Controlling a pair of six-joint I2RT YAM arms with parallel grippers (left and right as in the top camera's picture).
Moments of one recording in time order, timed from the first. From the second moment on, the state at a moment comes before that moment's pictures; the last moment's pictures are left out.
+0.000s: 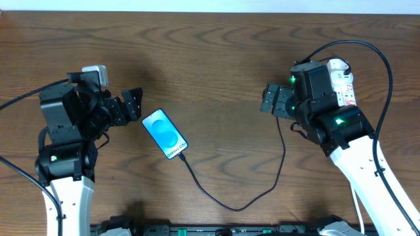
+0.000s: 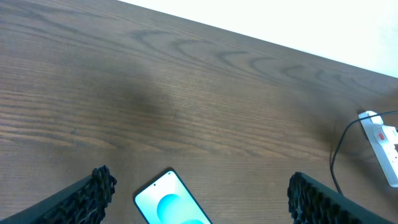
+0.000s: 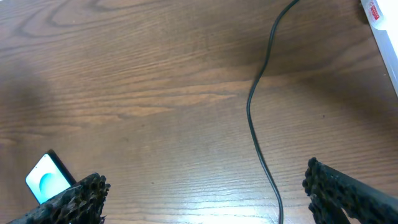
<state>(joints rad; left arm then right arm) 0.18 1.02 0.94 -0.55 0.43 -0.14 0.37 1.30 1.20 -0.82 0.10 0.55</state>
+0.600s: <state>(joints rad) 0.18 1.02 0.94 -0.55 0.43 -0.14 0.37 1.29 1.28 -0.94 0.08 0.39</state>
